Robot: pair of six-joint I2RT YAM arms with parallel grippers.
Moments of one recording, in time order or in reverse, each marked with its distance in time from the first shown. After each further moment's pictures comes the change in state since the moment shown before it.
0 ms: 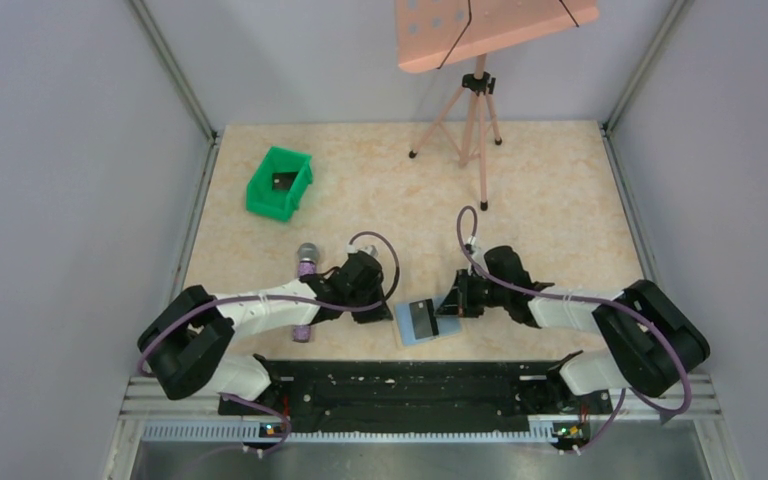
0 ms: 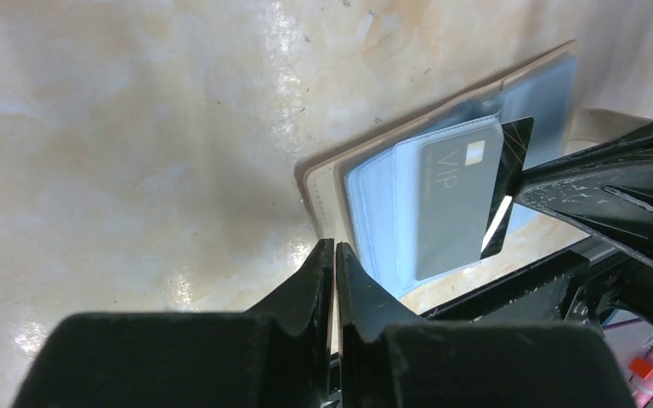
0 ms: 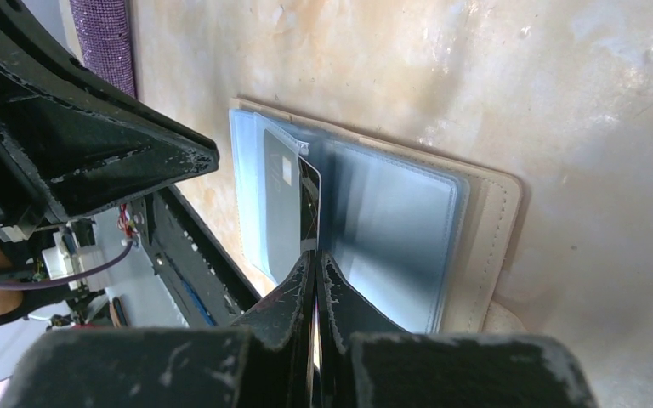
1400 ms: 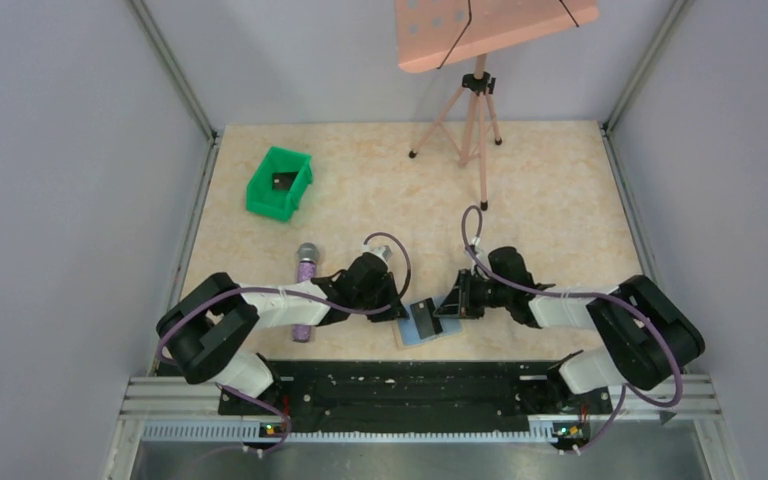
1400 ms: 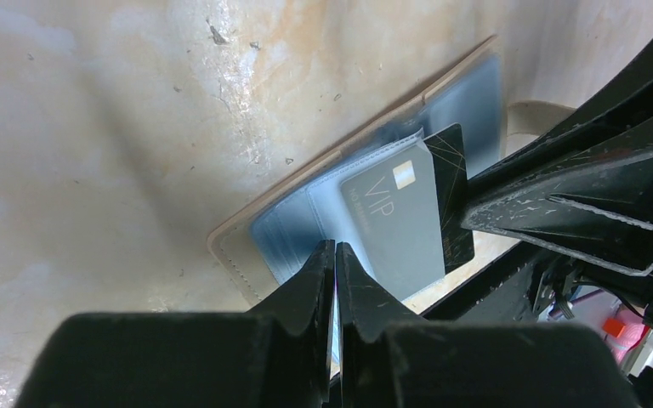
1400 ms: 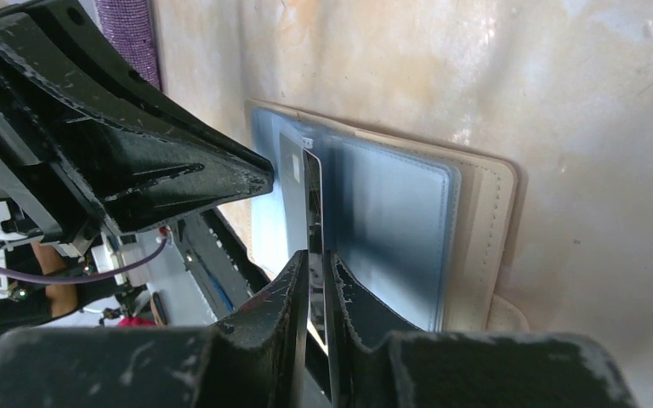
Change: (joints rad) left arm -0.013 0.113 -0.025 0.264 0.094 0.018; right arm -0.040 0.023 -0.022 0.060 -0.068 0.069
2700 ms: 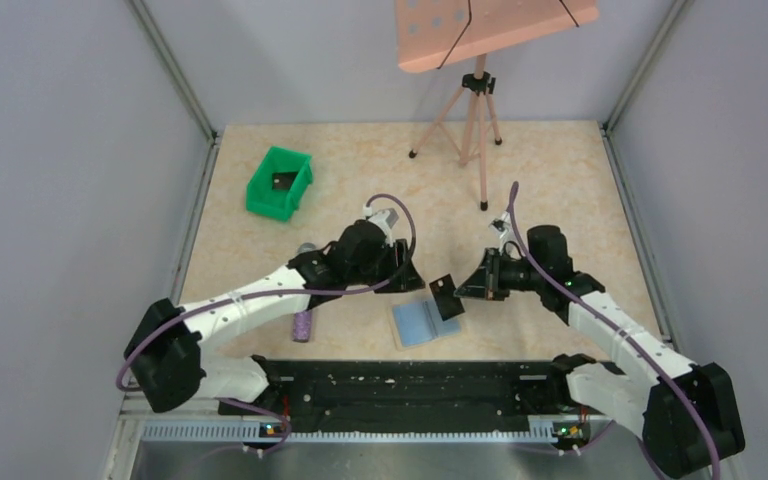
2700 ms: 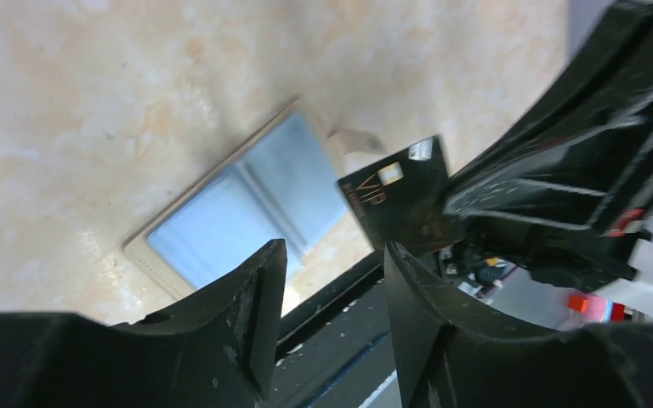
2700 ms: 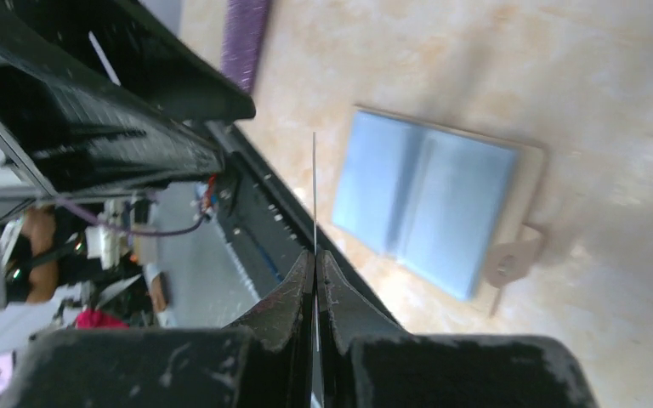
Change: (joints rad) left arm -0.001 -0.177 0.241 -0.296 -0.014 0.105; right arm -0.180 -0.408 0.154 -0.525 -0.115 -0.211
